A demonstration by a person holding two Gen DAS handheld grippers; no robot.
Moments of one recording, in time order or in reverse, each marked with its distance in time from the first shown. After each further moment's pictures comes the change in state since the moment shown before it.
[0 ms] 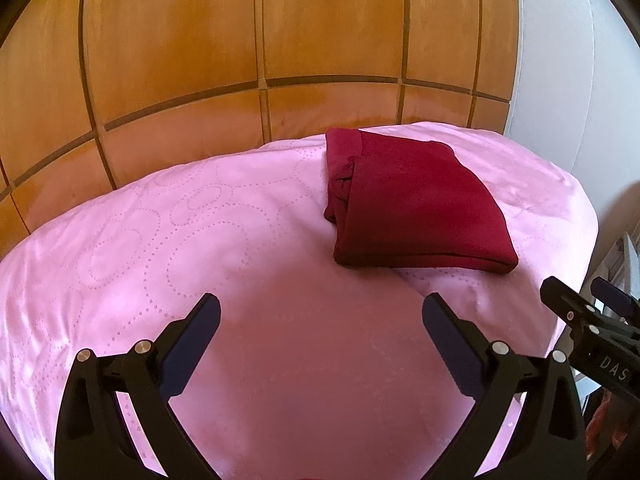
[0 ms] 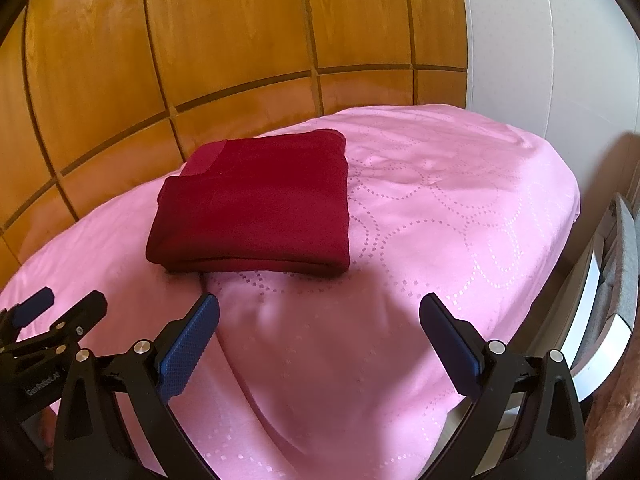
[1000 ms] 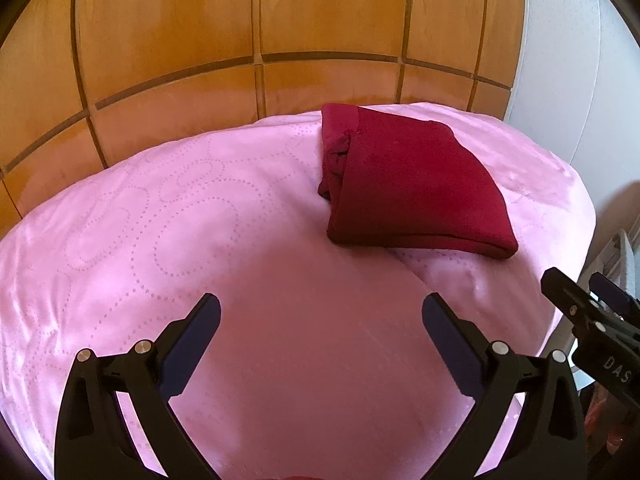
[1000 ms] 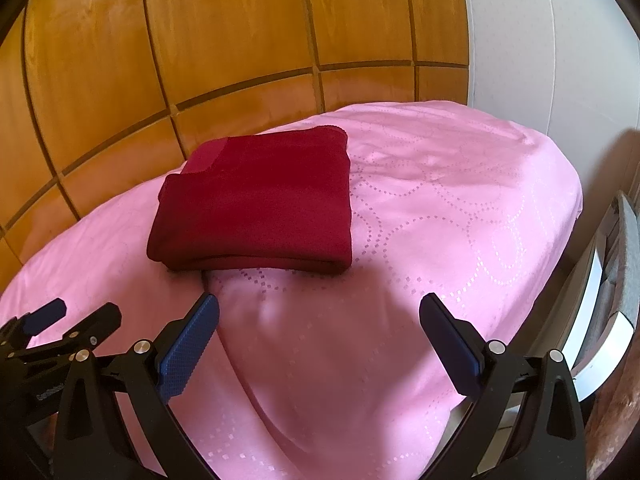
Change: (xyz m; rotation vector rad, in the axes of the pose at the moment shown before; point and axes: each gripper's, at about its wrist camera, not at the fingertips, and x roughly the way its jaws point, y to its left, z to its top) left arm 0.013 0.001 -0.003 -0.008 0.078 -0.024; right arm 0.002 0.001 0.001 0.002 0.013 0.010
